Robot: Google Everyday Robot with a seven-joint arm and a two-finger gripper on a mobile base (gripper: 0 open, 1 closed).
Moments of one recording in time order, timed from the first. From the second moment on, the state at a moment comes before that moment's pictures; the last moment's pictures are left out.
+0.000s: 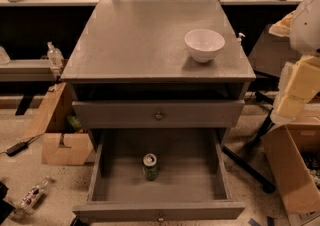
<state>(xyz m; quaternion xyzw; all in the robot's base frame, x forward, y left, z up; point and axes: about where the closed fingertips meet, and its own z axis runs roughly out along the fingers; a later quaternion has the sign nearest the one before) 0.438 -0.214 0.985 -0.60 0.78 -0.05 0.17</state>
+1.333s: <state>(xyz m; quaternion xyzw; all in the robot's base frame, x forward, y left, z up) 0.443 -0.179 0.774 -0.56 0.74 0.18 0.33</state>
